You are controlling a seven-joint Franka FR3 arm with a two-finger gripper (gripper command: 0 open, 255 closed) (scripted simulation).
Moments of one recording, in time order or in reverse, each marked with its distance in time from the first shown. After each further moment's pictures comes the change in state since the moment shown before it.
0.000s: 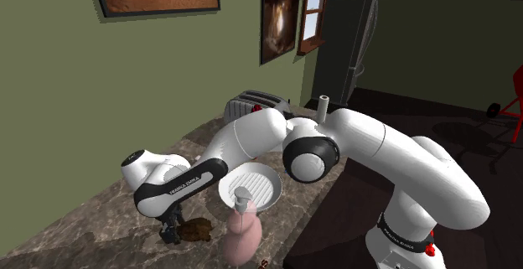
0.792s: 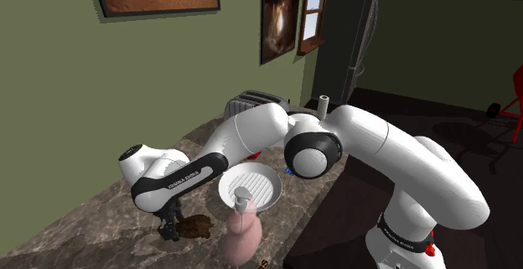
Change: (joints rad) arm -0.003 -0.038 0.003 -0.017 0.003 -0.022 0.000
